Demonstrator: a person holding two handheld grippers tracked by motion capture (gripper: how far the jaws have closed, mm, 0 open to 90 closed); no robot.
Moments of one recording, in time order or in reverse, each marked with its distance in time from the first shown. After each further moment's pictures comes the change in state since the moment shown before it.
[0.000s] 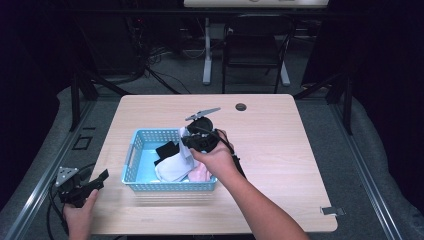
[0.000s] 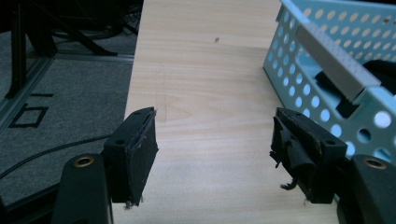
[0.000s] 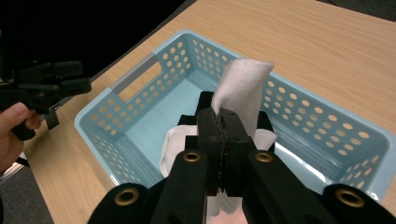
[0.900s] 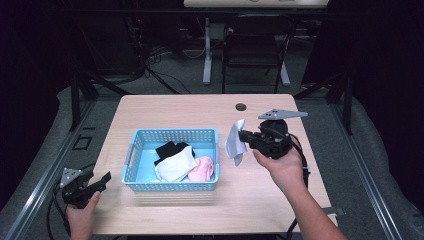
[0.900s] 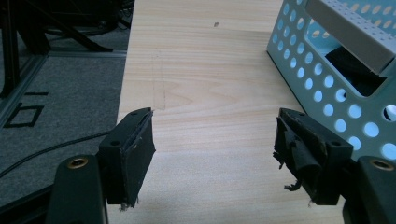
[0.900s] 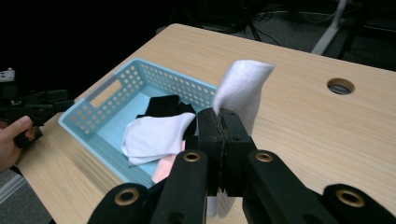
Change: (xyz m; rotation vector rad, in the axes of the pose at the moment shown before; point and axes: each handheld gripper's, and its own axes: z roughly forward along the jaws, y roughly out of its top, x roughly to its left) left arm 0.005 -0.008 0.009 0.009 -0.014 0.018; right arm -0.055 -0.050 -0.149 -0.182 -0.126 0.079
